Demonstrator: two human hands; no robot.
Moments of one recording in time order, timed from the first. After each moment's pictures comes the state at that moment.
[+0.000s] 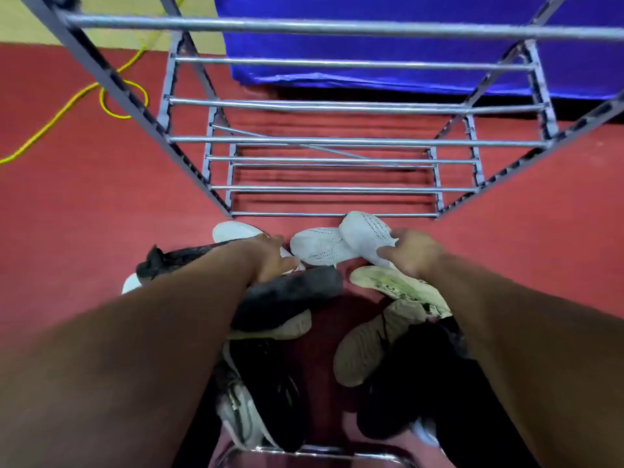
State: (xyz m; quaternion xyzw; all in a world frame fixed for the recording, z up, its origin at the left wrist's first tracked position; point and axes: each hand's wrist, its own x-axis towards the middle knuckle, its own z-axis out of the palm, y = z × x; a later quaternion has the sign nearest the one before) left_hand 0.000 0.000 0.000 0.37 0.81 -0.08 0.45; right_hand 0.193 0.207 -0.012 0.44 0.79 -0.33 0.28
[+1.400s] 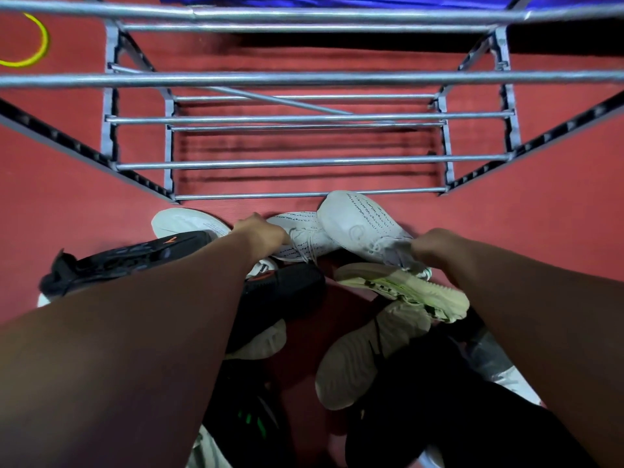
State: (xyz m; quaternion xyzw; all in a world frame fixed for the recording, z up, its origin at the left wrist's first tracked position) left_hand 0.003 0.075 -0.134 0.06 0.86 0.13 0.50; right_hand 0.204 0.268 -0.094 0.56 0.68 -0.30 0.38
